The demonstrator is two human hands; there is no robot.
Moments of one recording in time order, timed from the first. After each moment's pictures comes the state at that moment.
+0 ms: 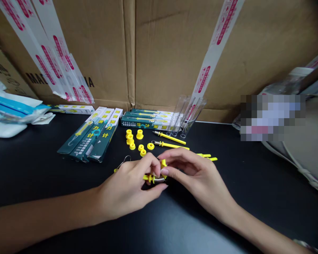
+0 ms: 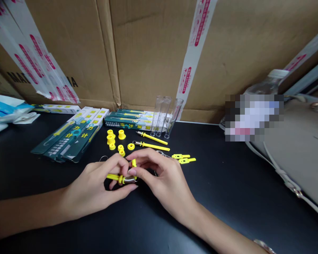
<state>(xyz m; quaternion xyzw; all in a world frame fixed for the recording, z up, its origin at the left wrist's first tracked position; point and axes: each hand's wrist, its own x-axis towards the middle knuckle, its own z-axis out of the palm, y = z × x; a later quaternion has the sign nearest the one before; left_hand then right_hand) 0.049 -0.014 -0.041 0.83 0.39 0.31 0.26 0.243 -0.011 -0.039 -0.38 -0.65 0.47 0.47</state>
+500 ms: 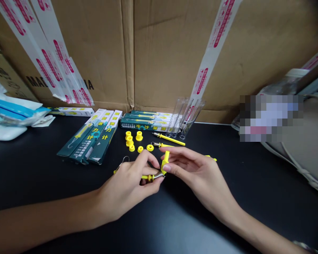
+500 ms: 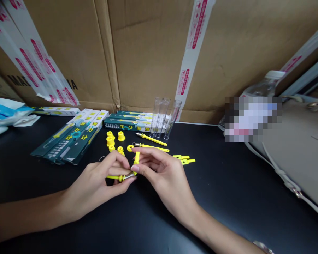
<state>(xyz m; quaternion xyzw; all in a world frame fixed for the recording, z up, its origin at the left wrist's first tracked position) 0.049 -0.010 -0.044 0.79 0.42 0.30 0.32 0.241 -0.009 -0.032 -0.41 -0.55 0.53 0.49</state>
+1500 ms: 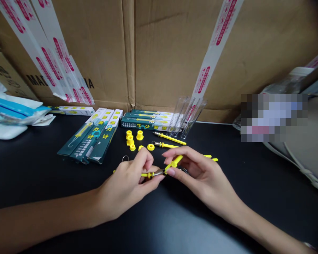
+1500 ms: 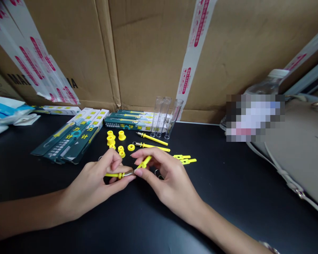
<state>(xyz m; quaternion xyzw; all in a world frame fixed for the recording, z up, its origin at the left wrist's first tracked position) 0.048 -0.010 -0.046 0.80 0.42 0.34 0.25 0.252 -0.010 -0.037 -0.37 -0.67 0.46 0.45</state>
